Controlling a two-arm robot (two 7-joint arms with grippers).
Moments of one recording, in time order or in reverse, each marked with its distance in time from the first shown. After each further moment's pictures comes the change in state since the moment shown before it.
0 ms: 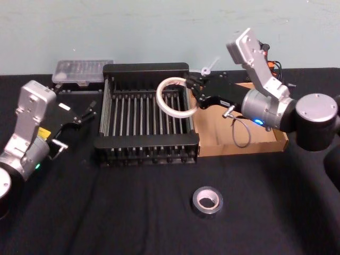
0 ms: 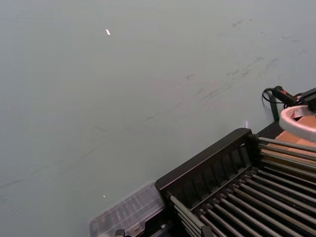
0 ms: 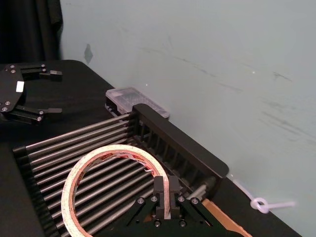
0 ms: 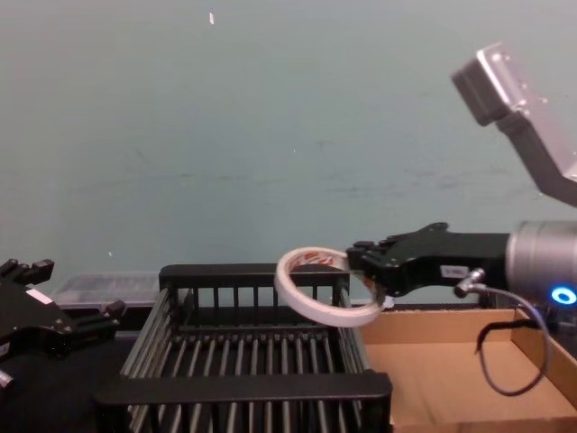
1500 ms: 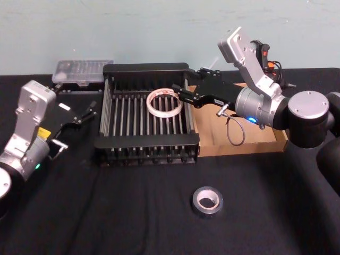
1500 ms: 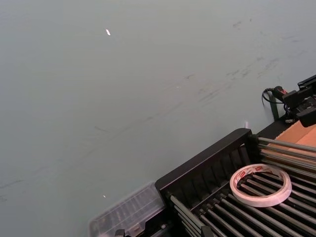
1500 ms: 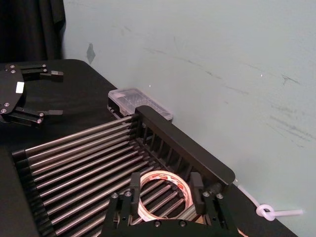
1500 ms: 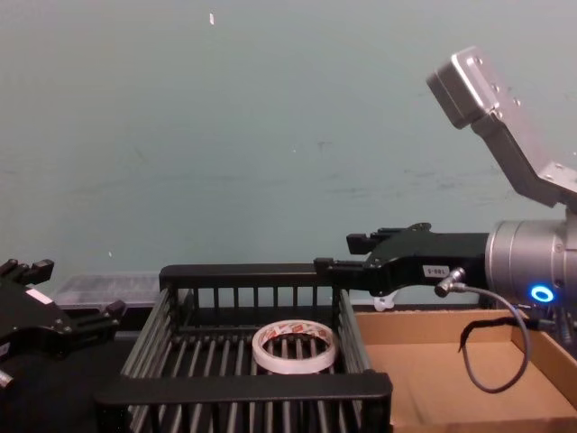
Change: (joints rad) left arm 0.000 0.000 0.000 0.000 0.000 0.000 0.000; right arm 0.034 -0.029 -0.020 0.050 -0.012 -0.012 0.005
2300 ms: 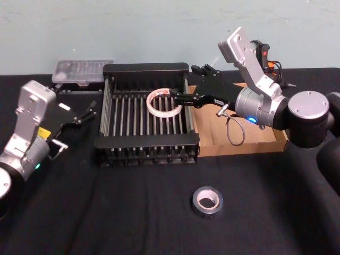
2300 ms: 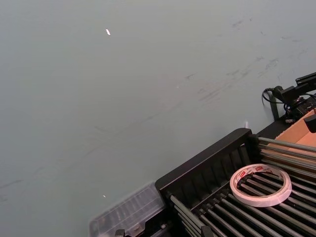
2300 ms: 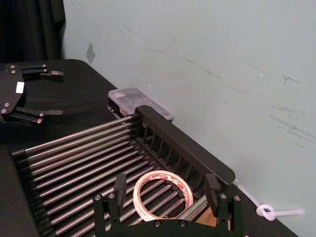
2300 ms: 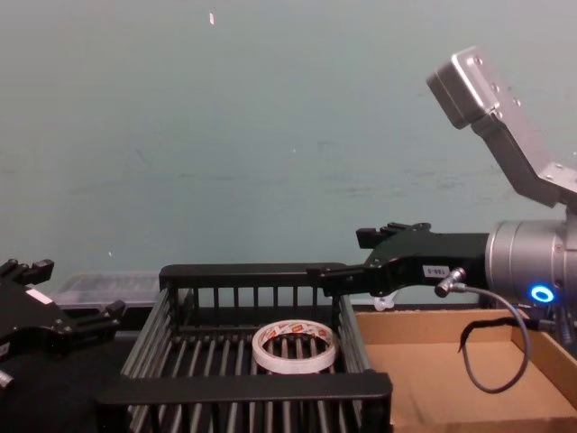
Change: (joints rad) left arm 0.000 0.000 0.000 0.000 0.000 0.000 0.000; right arm 0.000 0.000 0.000 0.000 0.001 0.000 0.000
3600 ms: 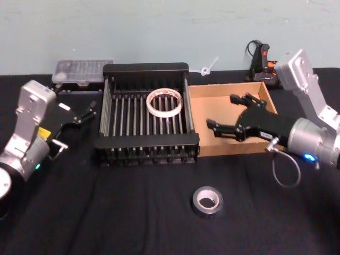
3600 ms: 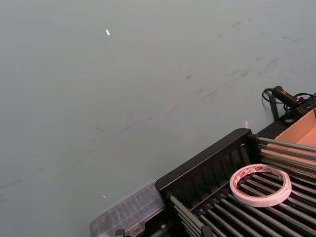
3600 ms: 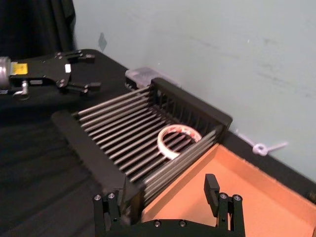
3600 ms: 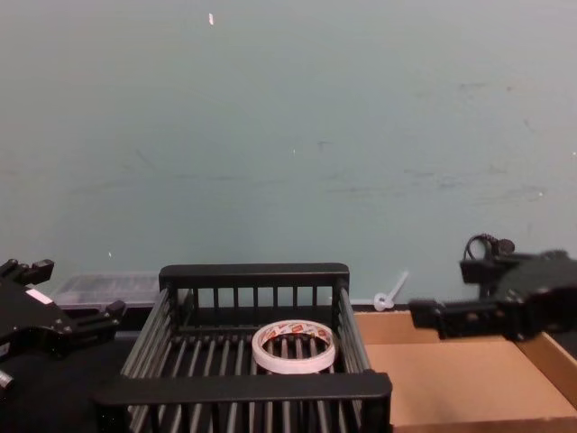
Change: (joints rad) left arm 0.000 0.000 0.000 0.000 0.000 0.000 0.000; right arm -0.340 0.280 0.129 -0.511 0.168 0.213 -0.038
